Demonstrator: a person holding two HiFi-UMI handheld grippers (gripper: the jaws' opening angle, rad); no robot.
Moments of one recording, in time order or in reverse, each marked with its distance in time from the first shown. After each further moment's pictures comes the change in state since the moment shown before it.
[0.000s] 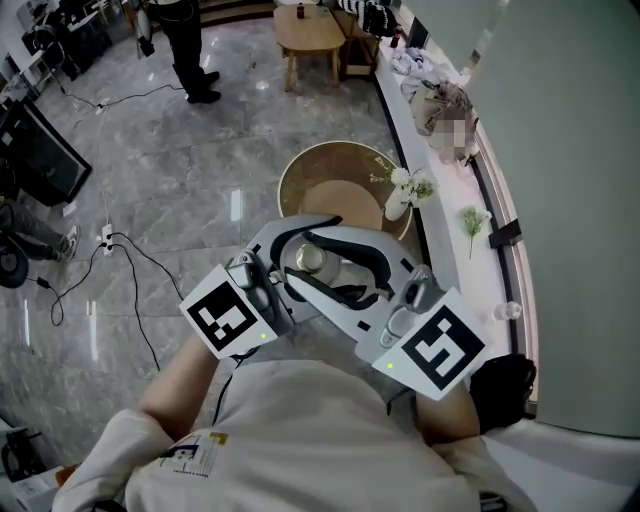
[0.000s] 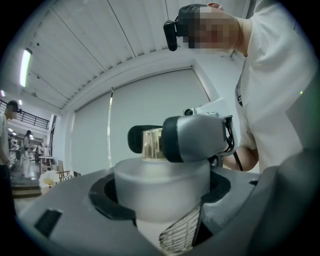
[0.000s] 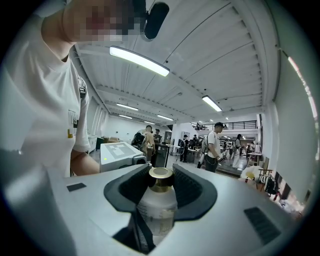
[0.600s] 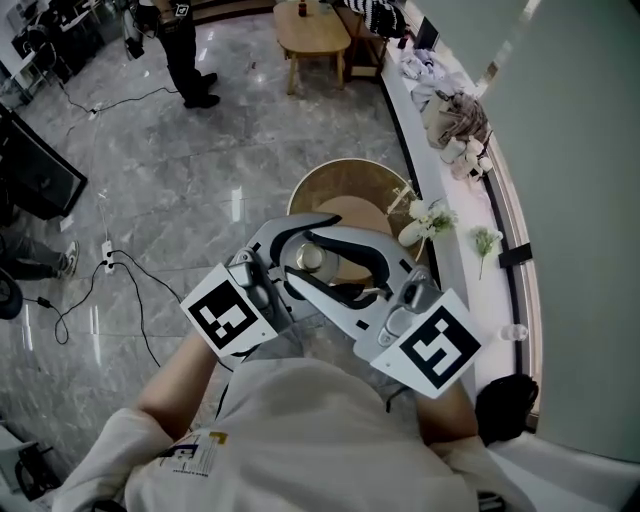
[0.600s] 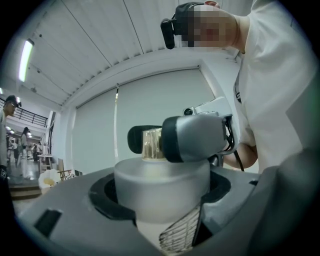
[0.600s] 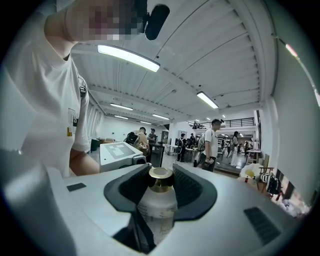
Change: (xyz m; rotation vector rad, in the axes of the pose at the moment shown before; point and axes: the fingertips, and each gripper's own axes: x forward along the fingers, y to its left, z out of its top) left arm -0.002 0.165 -0.033 0.007 0.033 -0.026; right arm 0.111 -0.129 -0.008 0.033 0.003 -0.020
